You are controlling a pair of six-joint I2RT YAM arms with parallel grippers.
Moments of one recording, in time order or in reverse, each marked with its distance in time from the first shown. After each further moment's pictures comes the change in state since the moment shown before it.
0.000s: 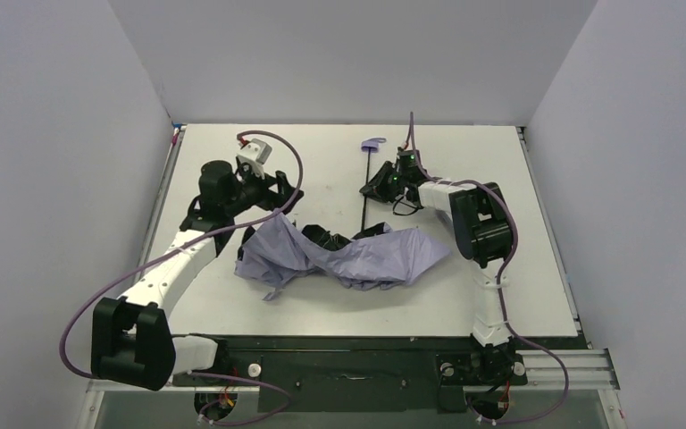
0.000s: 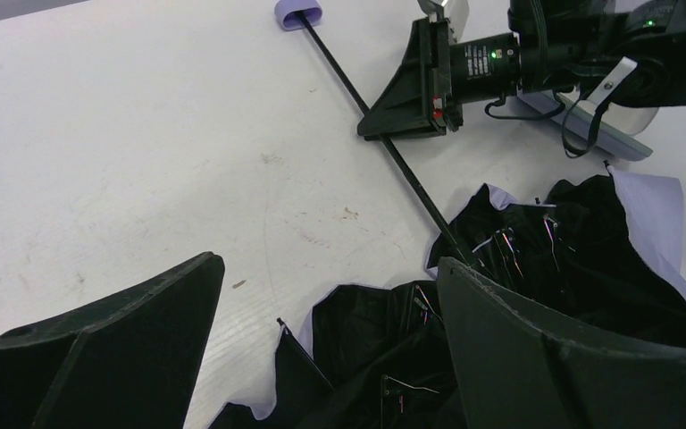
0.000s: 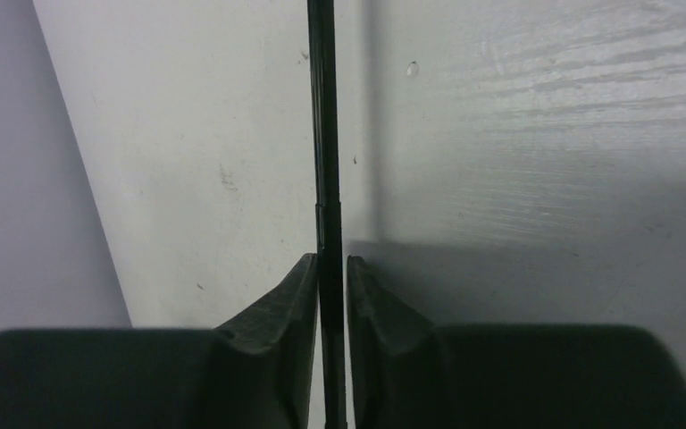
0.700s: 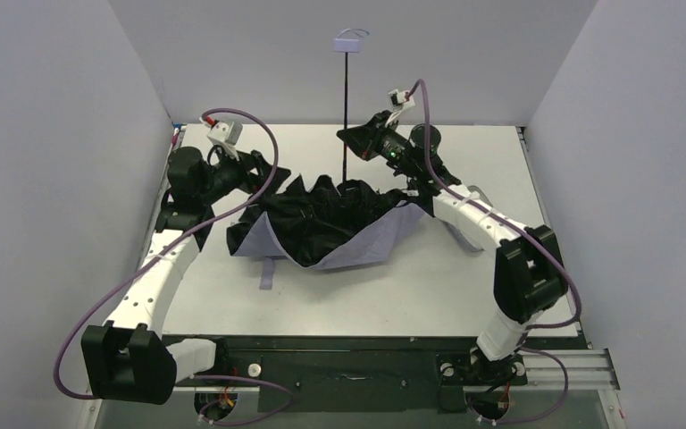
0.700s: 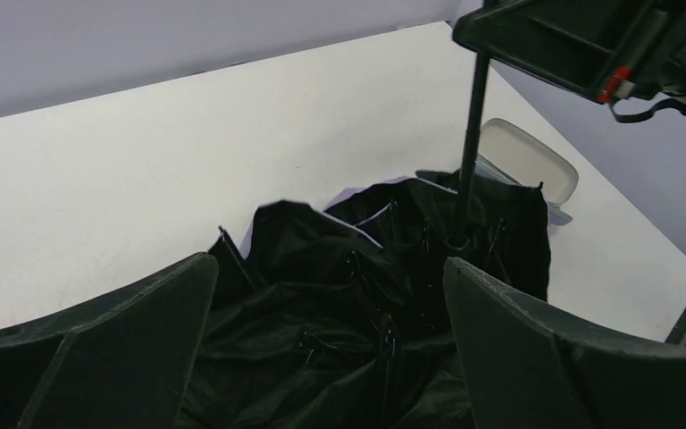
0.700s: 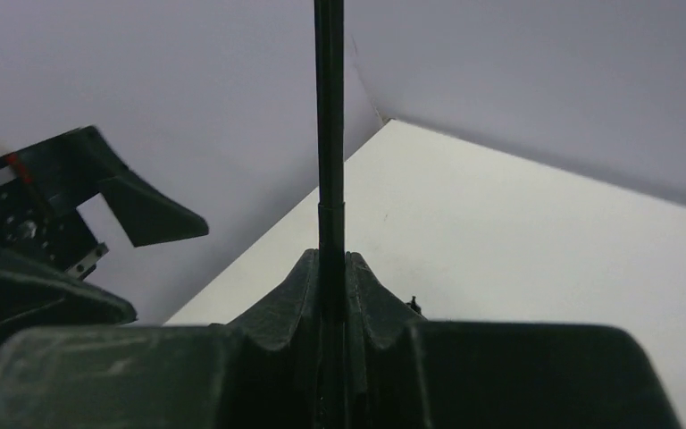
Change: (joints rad) left arm 0.126 -0.090 0.128 -0.066 0.113 -0.113; right arm 0.129 -0.462 -0.101 0.400 -0.028 -0.271
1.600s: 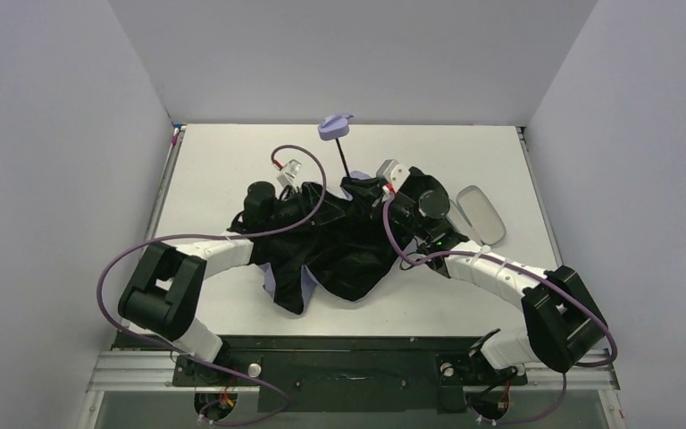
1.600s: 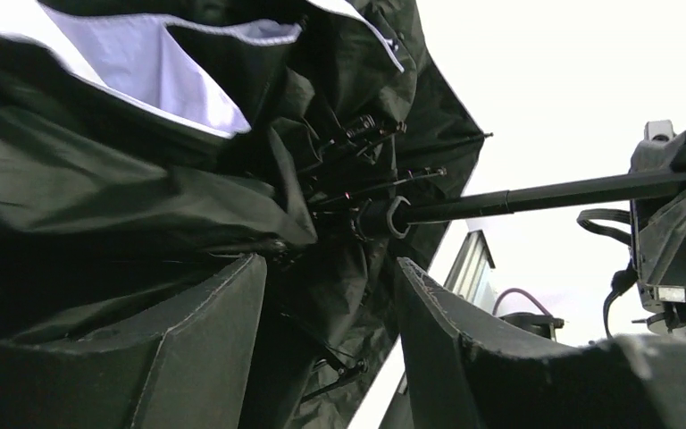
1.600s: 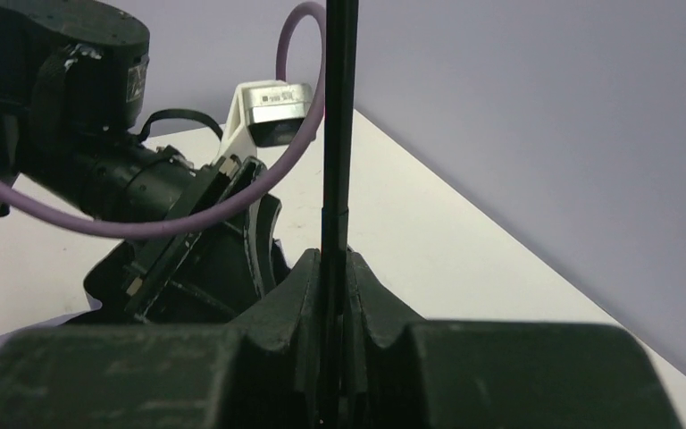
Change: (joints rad) left arm -0.285 0.369 -0.266 0.547 0.026 -0.599; right arm 0.178 -0.368 -0.578 0.307 0.051 -0.695
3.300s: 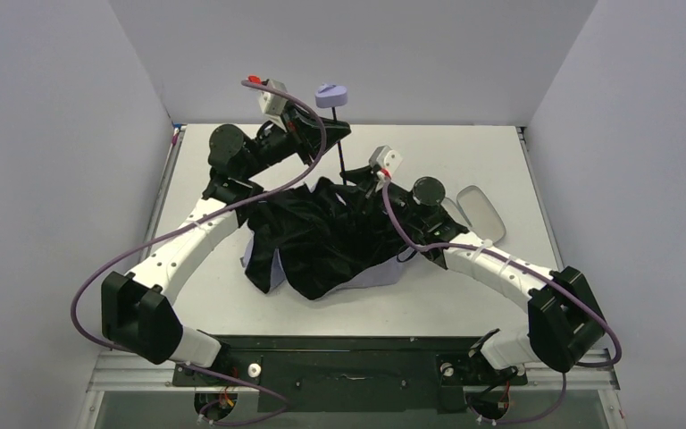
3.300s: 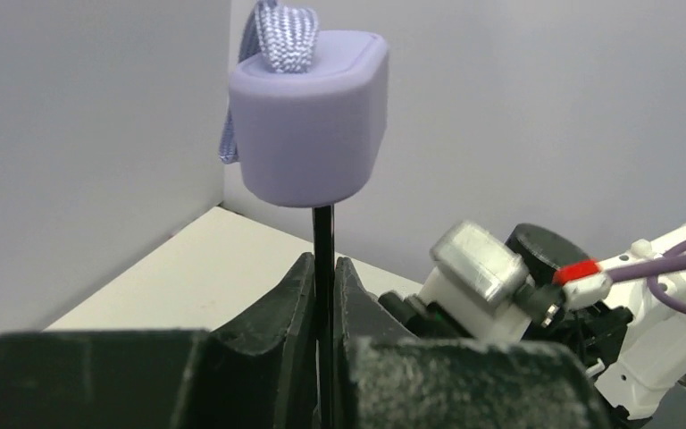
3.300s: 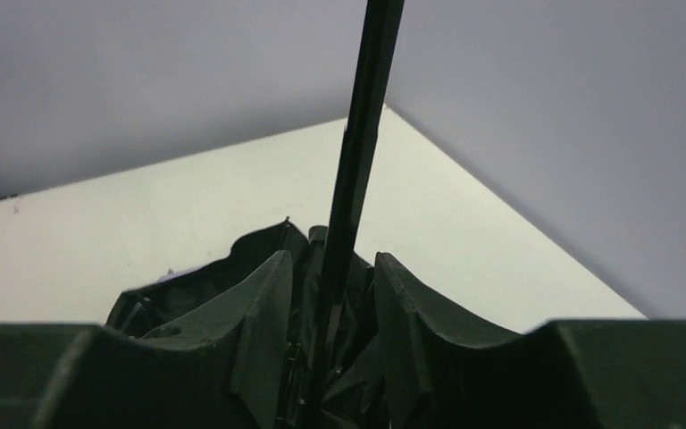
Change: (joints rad) left arm -0.056 -0.130 0.530 -0.007 0.084 0.321; right arm 0.032 -0.008 0.134 -0.138 -0.026 0.088
